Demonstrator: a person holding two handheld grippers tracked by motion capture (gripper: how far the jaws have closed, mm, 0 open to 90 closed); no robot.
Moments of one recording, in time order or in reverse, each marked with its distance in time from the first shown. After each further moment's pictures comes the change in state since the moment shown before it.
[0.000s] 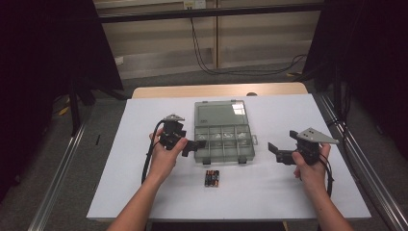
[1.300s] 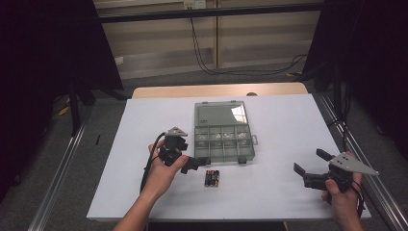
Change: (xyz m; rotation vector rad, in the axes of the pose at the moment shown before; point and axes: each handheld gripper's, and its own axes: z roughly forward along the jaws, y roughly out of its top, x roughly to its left) left arm -0.037 -0.024 -0.022 0.060 -0.029 0.079; right arm -0.021 -0.042 -0.077 -0.056 -0.027 -0.033
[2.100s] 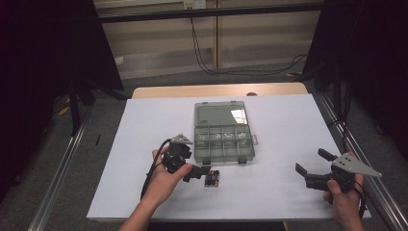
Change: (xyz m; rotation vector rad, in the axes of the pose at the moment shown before) left arm -0.017 -0.012 0.007 0.084 -0.022 0.019; right arm -0.002 -0.002 -0.003 -0.023 -0.004 -0.014
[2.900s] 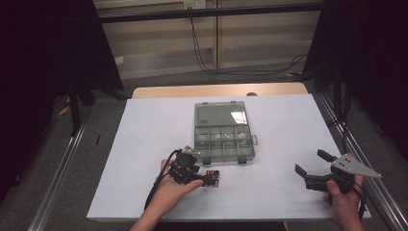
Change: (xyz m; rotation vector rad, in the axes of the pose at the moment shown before) left arm -0.013 -0.020 0.024 0.106 0.035 -0.023; right arm 0.001 -0.002 -0.001 0.004 0.011 0.001
